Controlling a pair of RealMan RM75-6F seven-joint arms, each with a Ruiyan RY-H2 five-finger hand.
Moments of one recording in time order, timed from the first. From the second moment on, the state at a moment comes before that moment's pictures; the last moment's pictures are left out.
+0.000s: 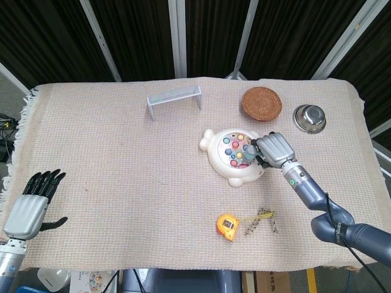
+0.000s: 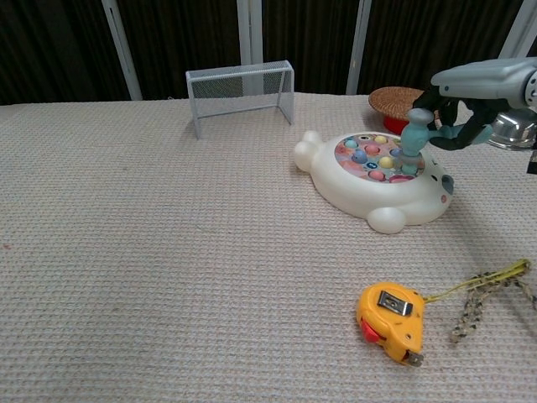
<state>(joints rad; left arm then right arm) -0.15 -1.10 0.00 -1.77 1.53 1.39 0.20 0.81 -1.29 0.18 -1.33 -1.21 0.72 -0.15</state>
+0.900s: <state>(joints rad) -0.14 -1.10 0.01 -1.77 1.54 1.41 0.20 0.75 -1.24 0.16 -1.37 -1.23 0.81 -0.07</state>
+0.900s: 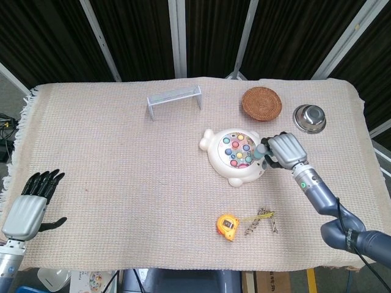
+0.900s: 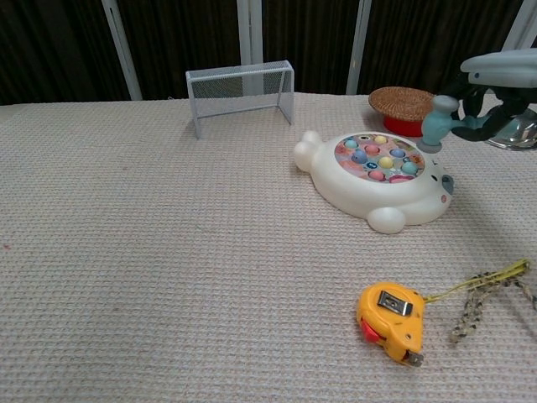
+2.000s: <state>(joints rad) -0.12 -1.08 0.02 -1.83 1.56 1.44 0.25 0.57 -1.46 0.01 -0.85 -1.40 0.85 0.40</state>
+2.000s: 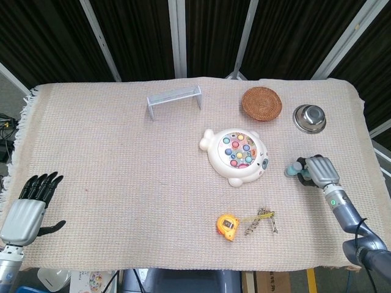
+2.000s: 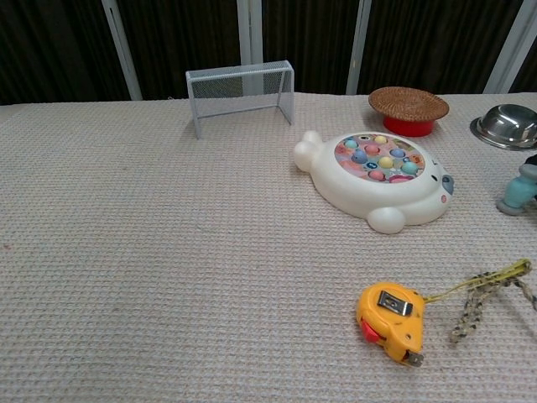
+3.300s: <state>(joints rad) -0.12 -1.09 0.01 -1.82 1.56 1.44 0.24 0.57 -1.44 0.03 -0.88 -1.40 0.77 0.41</state>
